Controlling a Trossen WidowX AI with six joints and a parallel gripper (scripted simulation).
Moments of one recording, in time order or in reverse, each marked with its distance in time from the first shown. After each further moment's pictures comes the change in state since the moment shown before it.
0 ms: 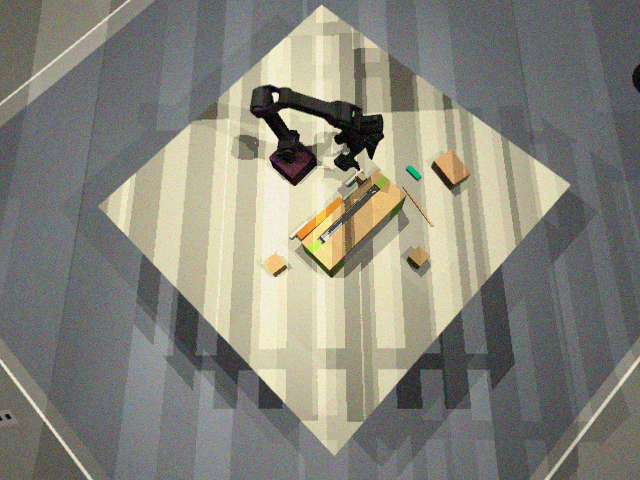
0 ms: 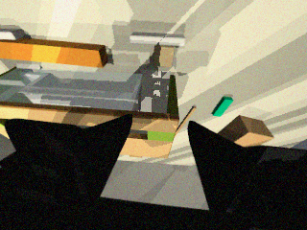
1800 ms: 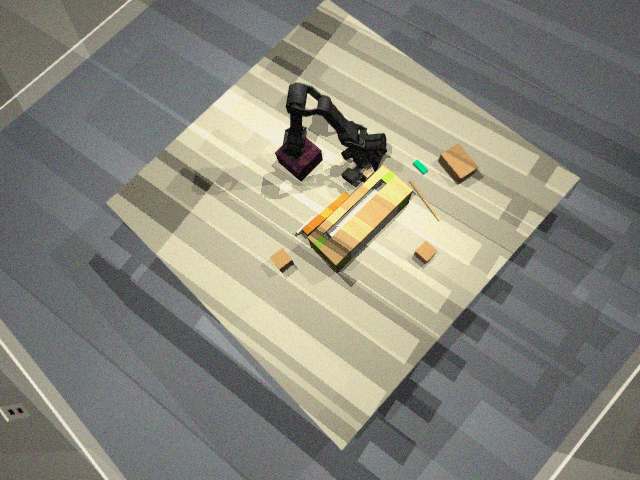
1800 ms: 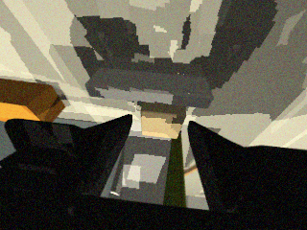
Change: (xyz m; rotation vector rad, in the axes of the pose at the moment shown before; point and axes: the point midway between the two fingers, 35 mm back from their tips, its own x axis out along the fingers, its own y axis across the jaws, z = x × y) arm 0.138 0.004 0.059 -0.031 0.011 0.006
